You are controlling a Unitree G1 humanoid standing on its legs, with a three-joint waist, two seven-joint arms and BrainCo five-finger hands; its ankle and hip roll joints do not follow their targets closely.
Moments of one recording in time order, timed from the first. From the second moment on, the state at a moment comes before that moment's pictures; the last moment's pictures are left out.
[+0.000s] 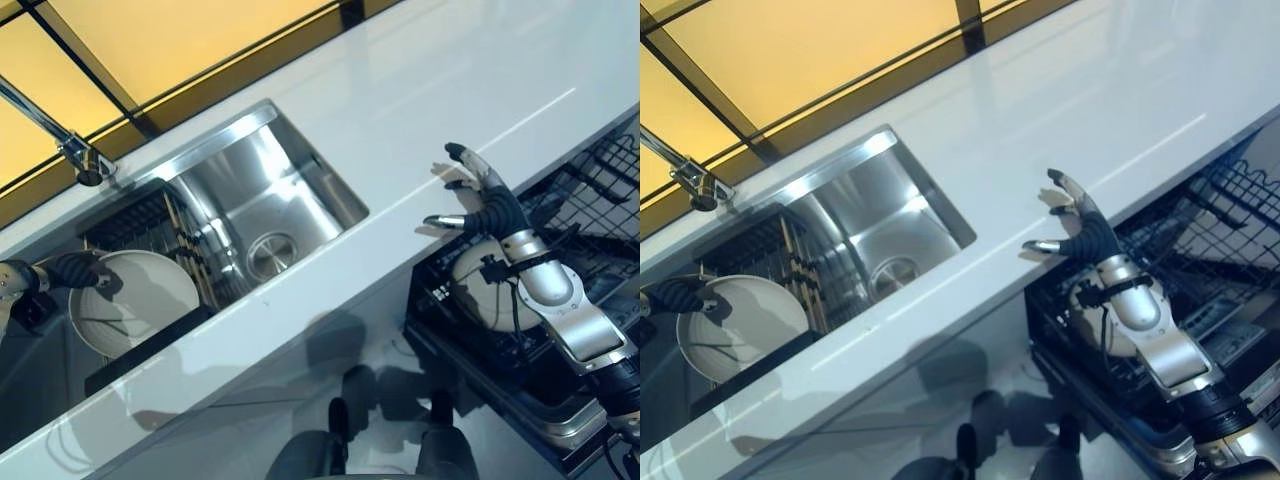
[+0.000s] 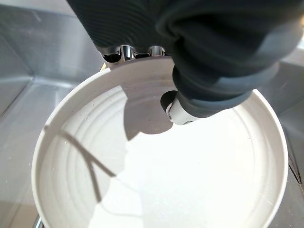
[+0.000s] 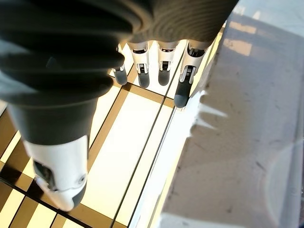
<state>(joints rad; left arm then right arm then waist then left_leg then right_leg) -0.38 1.21 -0.21 0.68 -0.14 0.00 -0.63 -0.30 -0.83 0.24 -0.06 0.21 -0.18 -0.16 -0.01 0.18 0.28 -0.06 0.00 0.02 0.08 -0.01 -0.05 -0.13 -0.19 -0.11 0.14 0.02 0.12</state>
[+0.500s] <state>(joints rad) -0.26 1.21 0.09 0.56 -0.06 -0.06 -0.19 -0.16 -0.72 0.20 -0.01 0.21 -0.17 -0.19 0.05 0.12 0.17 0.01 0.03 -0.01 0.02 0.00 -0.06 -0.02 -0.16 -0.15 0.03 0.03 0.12</state>
